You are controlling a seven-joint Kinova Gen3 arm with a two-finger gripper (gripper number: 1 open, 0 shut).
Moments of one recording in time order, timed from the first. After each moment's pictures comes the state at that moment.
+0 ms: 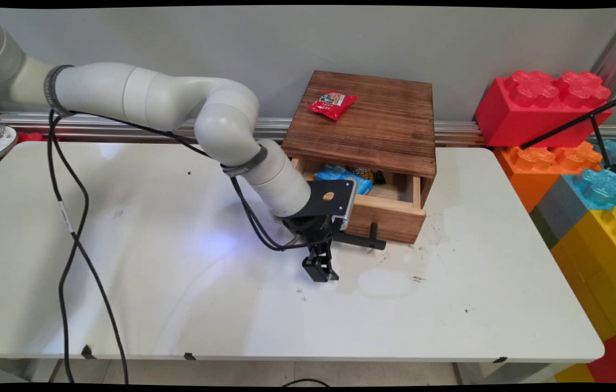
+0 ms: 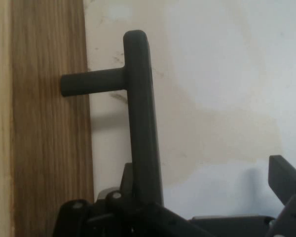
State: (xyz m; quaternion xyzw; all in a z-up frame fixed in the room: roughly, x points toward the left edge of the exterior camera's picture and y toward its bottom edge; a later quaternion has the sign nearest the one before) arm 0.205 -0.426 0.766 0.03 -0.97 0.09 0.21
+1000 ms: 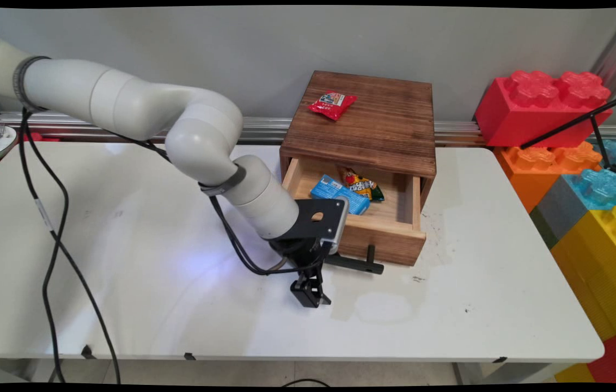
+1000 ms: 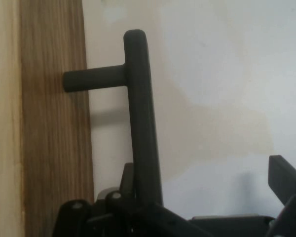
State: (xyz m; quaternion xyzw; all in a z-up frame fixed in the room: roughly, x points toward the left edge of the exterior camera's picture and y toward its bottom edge) arm 0.202 -0.375 0.774 0.03 -0.97 0.08 0.21
